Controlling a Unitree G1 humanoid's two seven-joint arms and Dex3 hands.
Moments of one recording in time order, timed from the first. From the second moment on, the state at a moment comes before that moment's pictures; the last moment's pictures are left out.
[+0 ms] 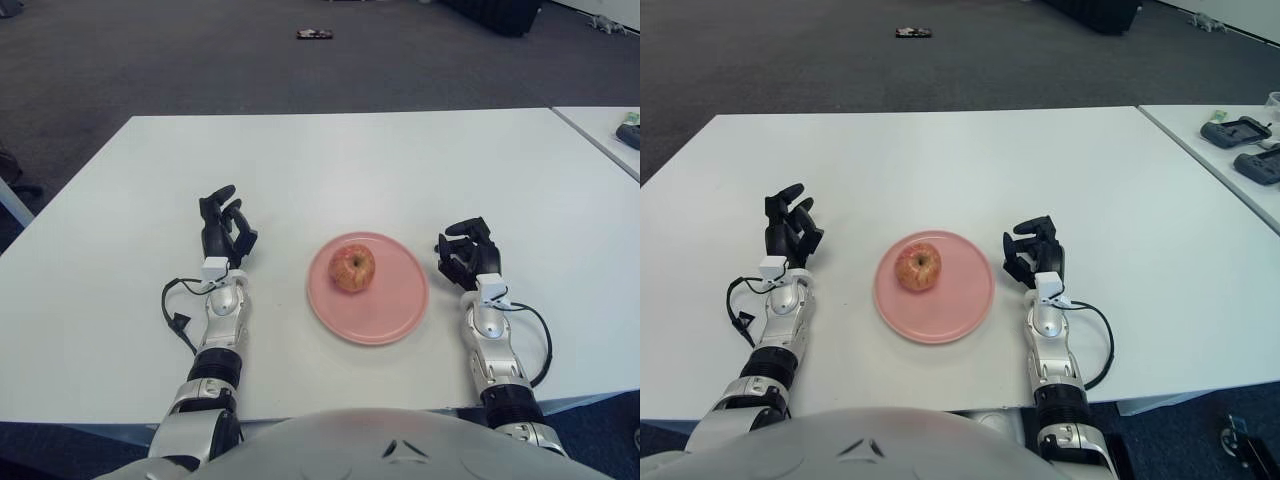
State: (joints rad) left arm -0.20 0.01 0.15 0.72 0.03 -0.71 0.32; right arm 0.02 -0.05 -0.08 0.36 -0.11 -0.40 -0.26
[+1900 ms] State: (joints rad) left arm -0.25 0.11 0.04 0.87 0.11 -0.63 0.18; right arm 0.02 -0.05 -0.07 0.35 -0.11 -0.37 -0.25
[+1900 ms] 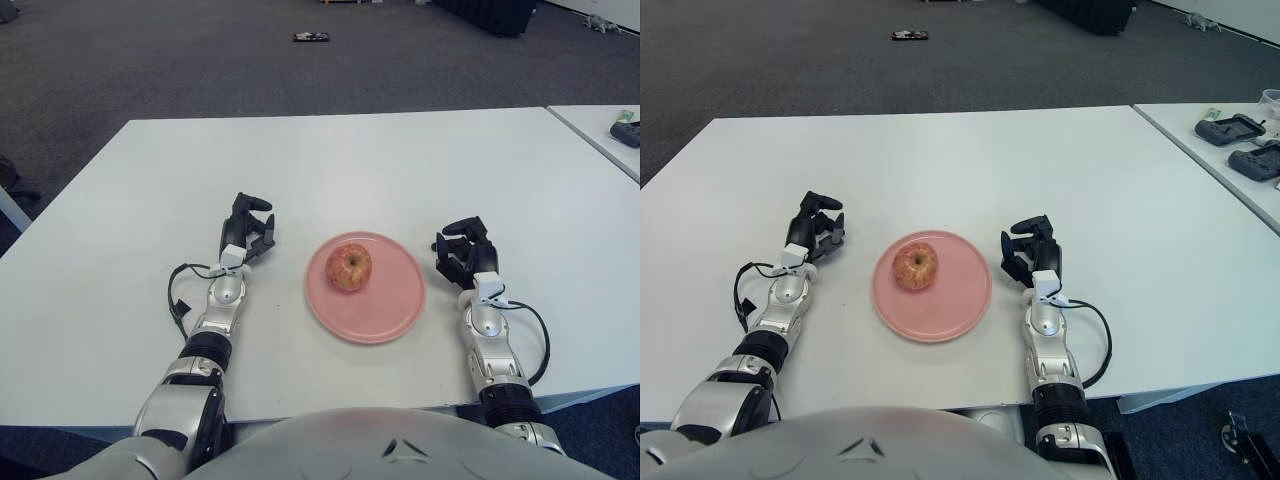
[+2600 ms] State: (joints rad) left arm -0.17 0.08 0.05 0.74 0.08 -0.58 0.17; right arm 0.02 -0.04 -0.07 0.35 -0.11 -0.37 -0.26
